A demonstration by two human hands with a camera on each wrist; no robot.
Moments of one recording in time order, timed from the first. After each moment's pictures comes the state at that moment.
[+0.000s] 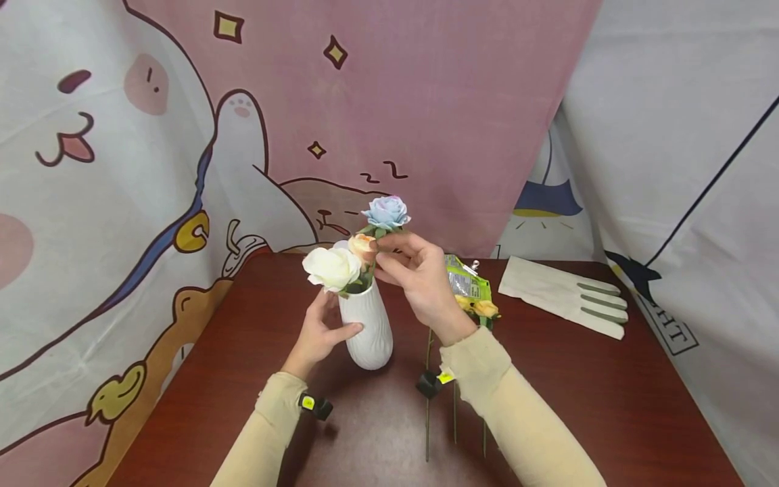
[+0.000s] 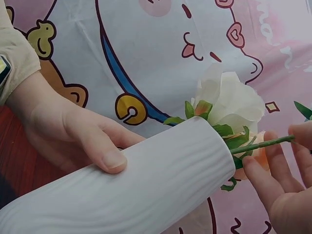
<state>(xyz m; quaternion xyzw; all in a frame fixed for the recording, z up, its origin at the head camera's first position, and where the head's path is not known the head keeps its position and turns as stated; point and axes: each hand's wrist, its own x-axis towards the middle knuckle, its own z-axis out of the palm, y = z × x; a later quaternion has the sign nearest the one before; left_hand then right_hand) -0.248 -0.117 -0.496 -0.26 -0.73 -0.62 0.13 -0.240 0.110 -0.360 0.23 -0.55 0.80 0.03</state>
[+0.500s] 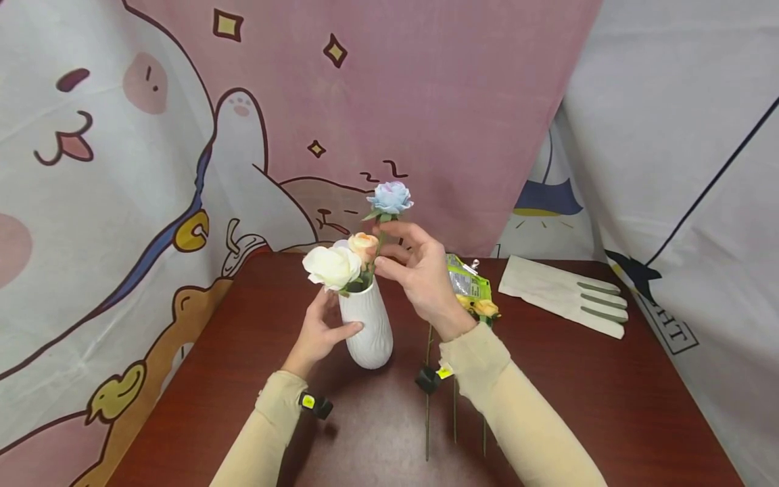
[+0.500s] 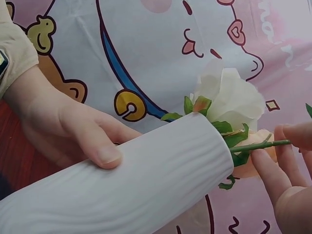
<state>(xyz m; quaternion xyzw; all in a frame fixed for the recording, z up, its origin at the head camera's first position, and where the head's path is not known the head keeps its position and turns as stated) -0.248 -0.117 -0.497 -0.26 -0.73 -0.62 0.13 -0.246 0.111 -0.358 0.26 -0.54 0.80 0.05</state>
